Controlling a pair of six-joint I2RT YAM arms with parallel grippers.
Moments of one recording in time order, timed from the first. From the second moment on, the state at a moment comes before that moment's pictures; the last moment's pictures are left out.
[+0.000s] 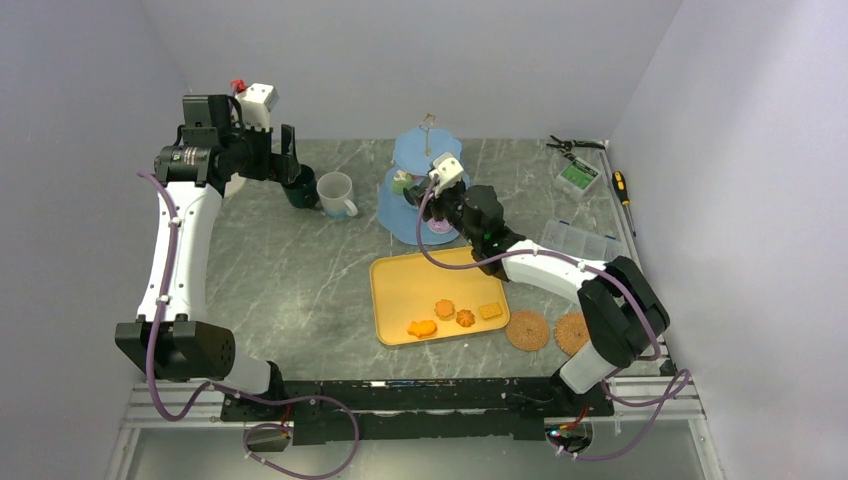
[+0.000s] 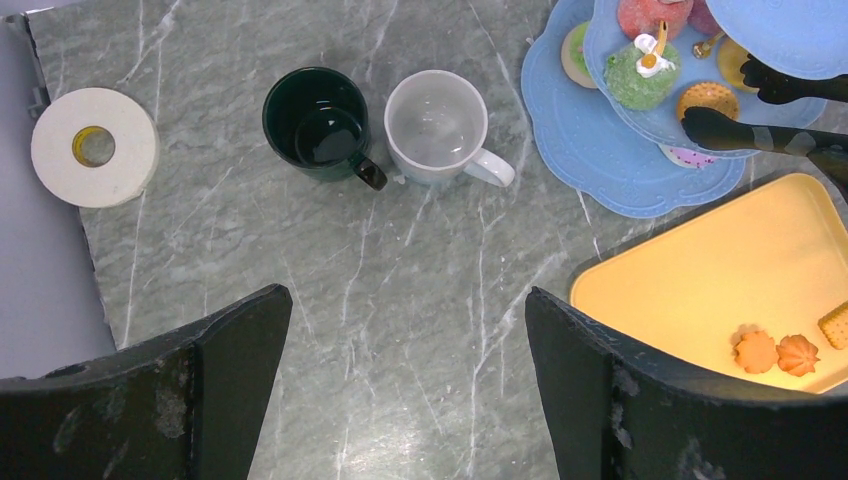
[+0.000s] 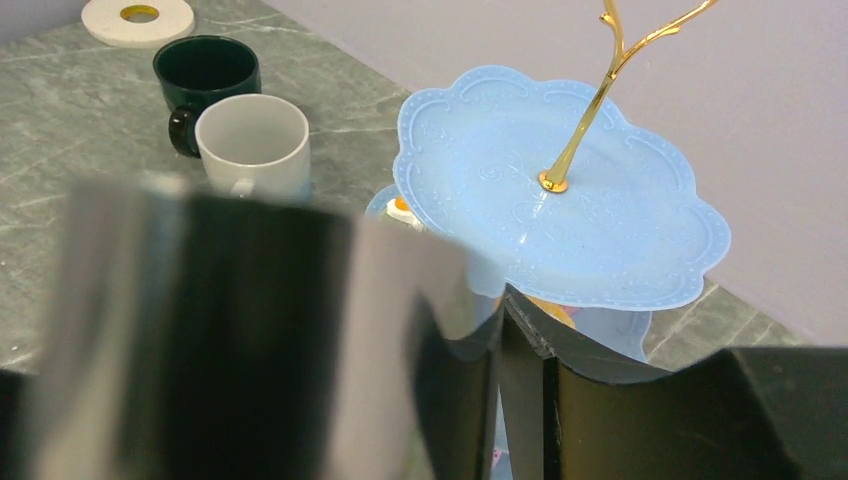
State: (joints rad) left arm 0.02 1.45 1.72 -0.90 0.27 0.13; right arm 0.66 1.58 0.92 0.63 0.02 -0.18
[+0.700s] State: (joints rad) left arm 0.02 1.45 1.72 -0.91 0.30 0.14; right arm 0.74 1.10 0.71 0.39 -0.18 -0.12
